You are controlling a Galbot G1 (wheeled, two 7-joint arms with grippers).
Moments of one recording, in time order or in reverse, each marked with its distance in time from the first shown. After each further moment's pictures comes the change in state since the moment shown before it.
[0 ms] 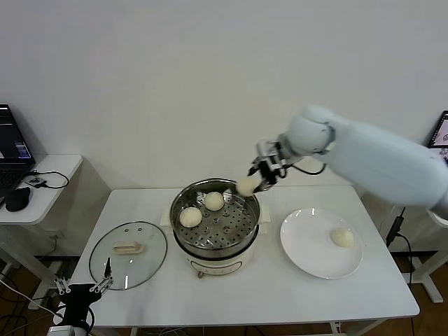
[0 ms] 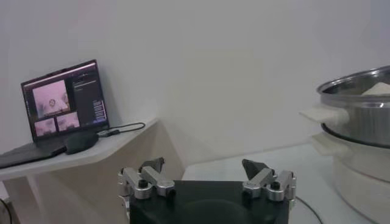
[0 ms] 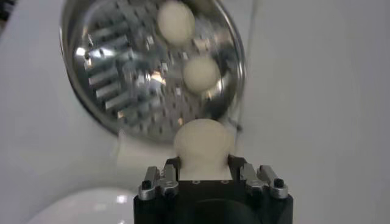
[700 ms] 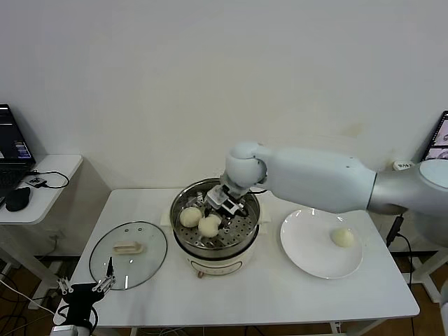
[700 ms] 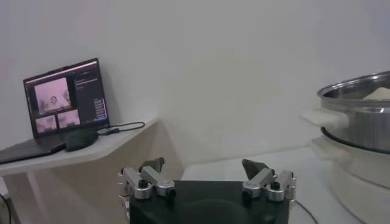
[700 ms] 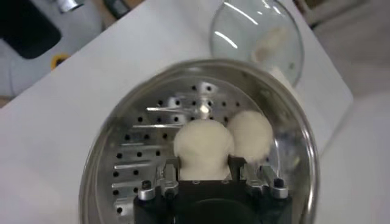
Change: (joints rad) left arm -0.013 -0.019 0.018 0.002 -0.001 -0.002 -0.006; right arm -0.010 0.198 -0.171 -0.019 -0.115 0.285 0.001
